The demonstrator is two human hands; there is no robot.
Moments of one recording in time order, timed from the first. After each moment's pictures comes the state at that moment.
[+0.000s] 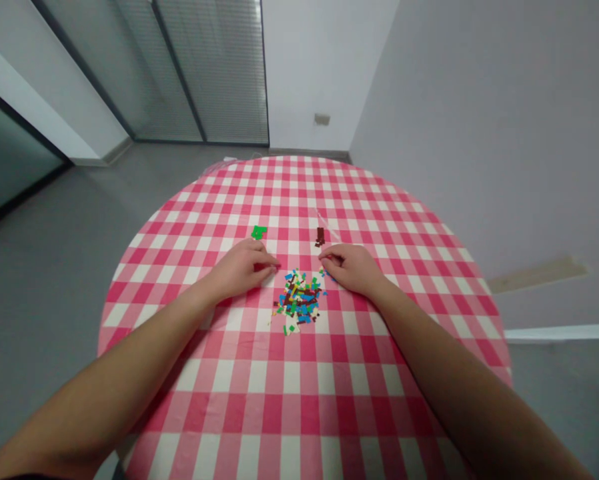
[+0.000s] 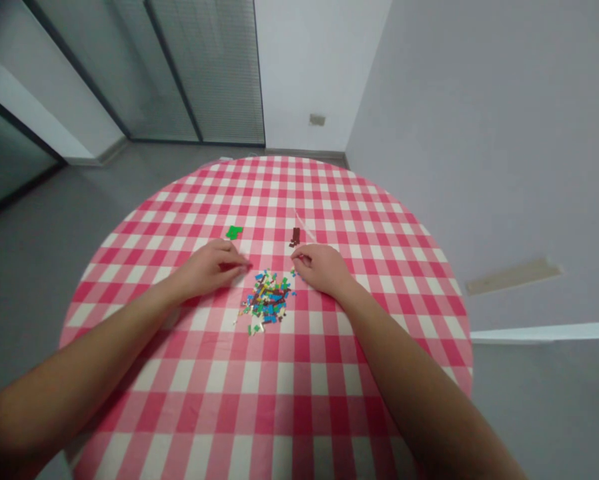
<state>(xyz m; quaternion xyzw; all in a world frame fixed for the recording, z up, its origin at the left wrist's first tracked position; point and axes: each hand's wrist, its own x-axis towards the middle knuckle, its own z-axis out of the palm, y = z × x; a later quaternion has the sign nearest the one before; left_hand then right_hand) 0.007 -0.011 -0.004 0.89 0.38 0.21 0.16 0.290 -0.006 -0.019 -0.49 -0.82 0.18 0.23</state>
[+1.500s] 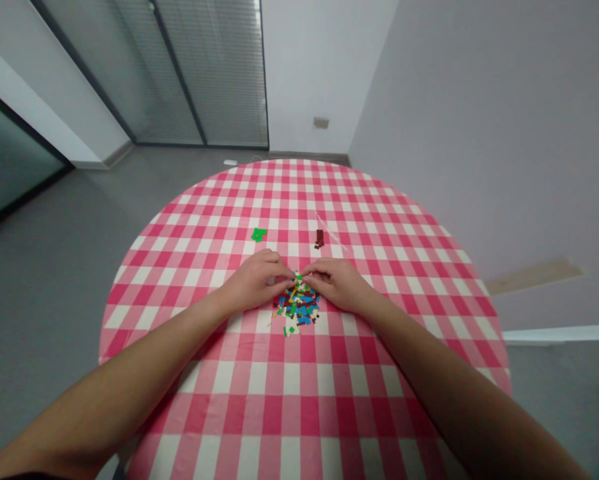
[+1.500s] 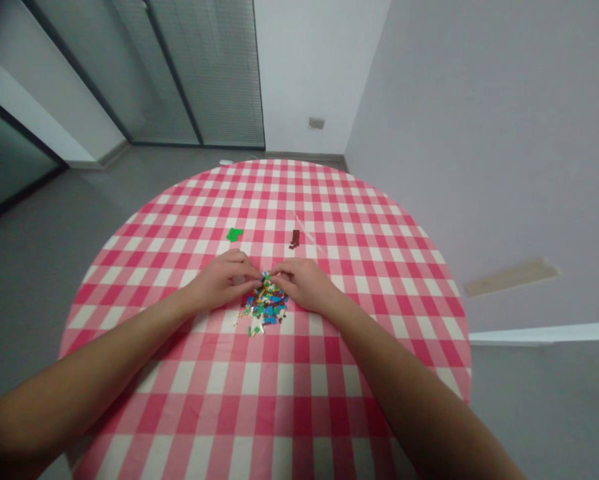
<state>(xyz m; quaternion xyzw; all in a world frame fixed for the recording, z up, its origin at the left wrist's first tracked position) 0.031 -0.027 -0.005 0.89 0.32 0.26 0.21 0.262 -0.032 -0.005 -0.42 -0.83 0.28 0.23</state>
